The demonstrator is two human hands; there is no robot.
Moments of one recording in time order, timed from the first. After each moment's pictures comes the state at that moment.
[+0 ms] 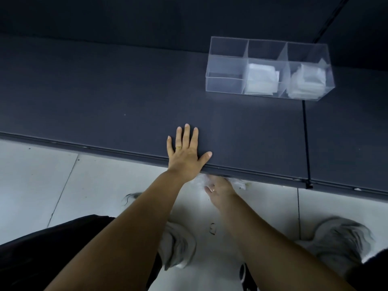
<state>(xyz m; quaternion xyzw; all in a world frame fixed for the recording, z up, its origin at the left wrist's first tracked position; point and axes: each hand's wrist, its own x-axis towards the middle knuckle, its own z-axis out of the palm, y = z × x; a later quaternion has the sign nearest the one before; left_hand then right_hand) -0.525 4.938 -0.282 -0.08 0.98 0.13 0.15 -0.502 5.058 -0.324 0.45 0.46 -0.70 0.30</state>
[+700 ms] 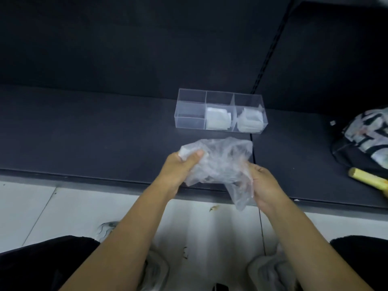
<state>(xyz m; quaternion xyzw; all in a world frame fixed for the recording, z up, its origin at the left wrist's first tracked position) -0.516 5.007 -0.135 -0.19 0.66 0.72 0.10 -0.518 5.205 -0.117 0.19 0.67 -0.69 0.20</state>
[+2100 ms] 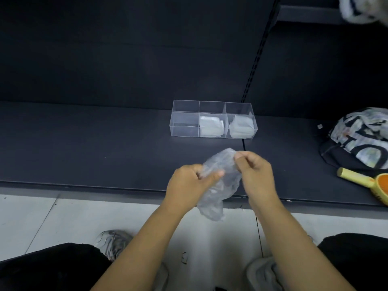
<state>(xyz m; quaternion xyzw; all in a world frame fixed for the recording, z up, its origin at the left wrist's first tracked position) -0.482 5.043 -0.106 -0.04 0.83 0.55 0.03 -0.506 5.198 -0.091 0.09 0.77 -0.63 -0.02</state>
